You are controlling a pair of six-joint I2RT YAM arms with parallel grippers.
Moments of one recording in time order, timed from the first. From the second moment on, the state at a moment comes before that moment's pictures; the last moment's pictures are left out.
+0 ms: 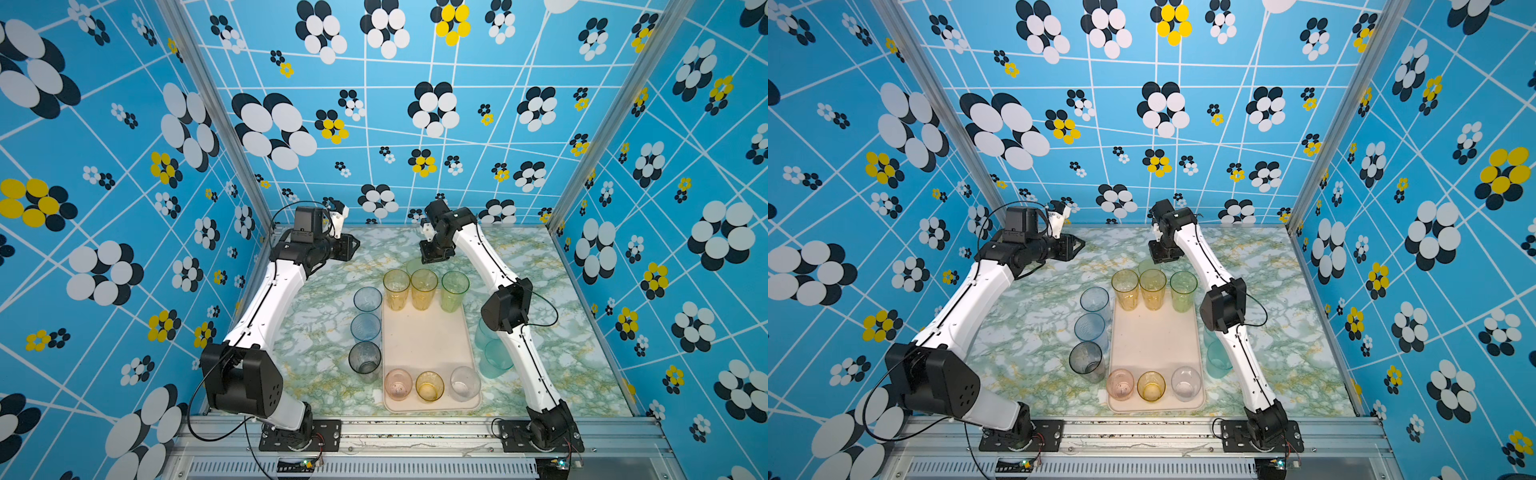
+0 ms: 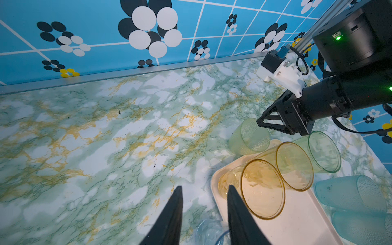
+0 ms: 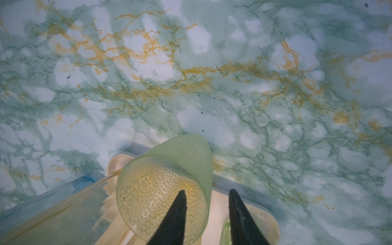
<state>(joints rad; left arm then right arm) -0.13 1.52 1.45 -0.58 0.39 -0.04 0.46 2.59 2.76 -1.42 -0.11 0.14</state>
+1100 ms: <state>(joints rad) -0.10 1.51 1.40 -0.55 0.42 -0.04 0.48 2.64 2.79 -1.42 -0.03 0.14</state>
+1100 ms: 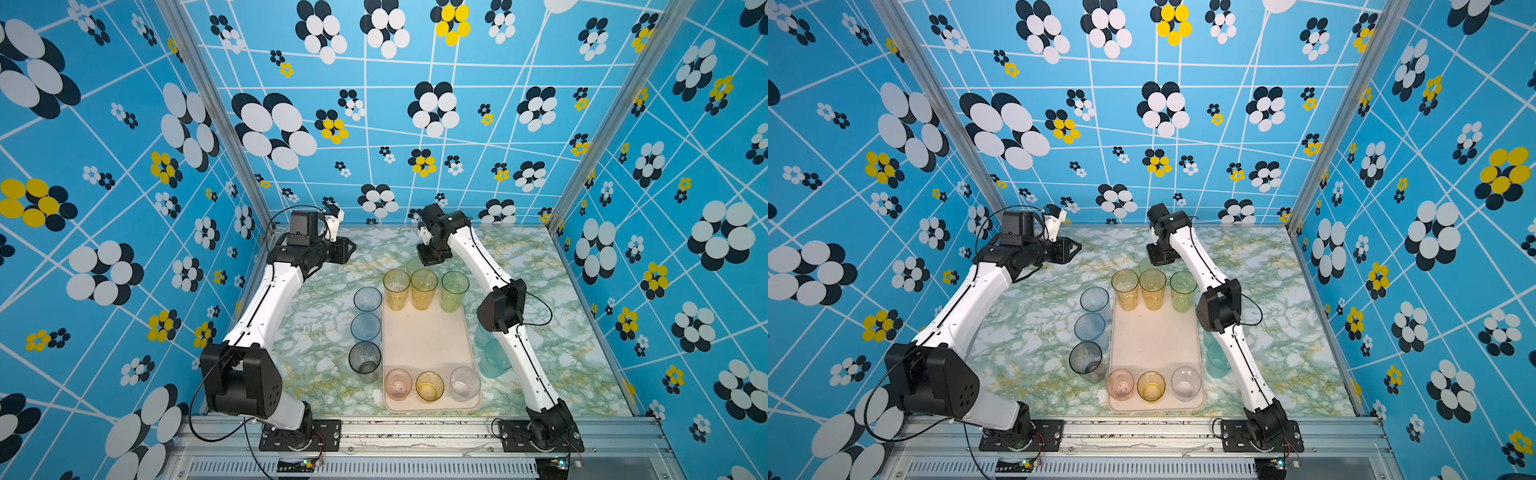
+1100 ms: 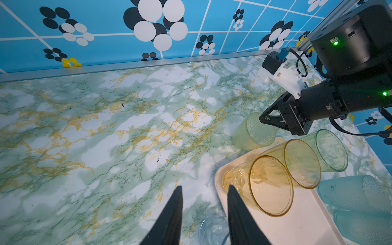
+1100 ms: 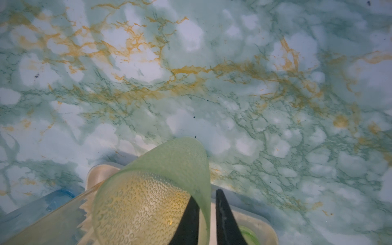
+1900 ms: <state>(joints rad) -0.10 1.49 1.39 -0.55 0.42 -0.04 0.48 2.64 2.80 -1.40 0.05 0.12</state>
